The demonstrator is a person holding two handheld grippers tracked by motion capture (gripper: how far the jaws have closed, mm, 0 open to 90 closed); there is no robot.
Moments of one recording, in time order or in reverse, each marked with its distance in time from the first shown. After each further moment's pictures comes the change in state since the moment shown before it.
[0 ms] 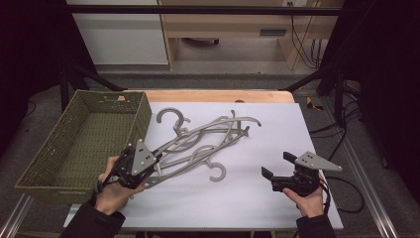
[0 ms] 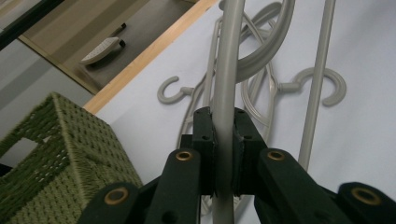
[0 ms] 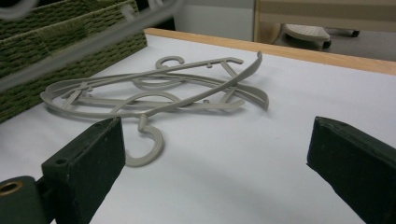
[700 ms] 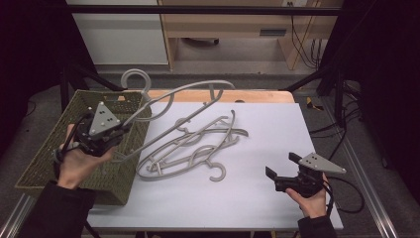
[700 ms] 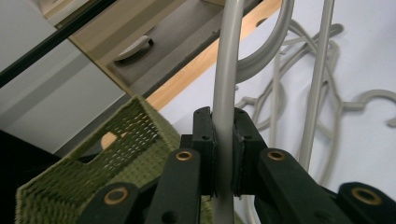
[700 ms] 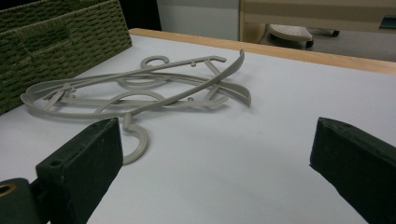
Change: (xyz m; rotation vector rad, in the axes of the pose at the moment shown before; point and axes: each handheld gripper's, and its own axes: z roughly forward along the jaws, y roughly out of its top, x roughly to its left) left arm 0.089 0.016 -0.035 -0.005 0.090 -0.069; right arm -0.004 -0.003 -0.006 -0.006 -0.043 0.016
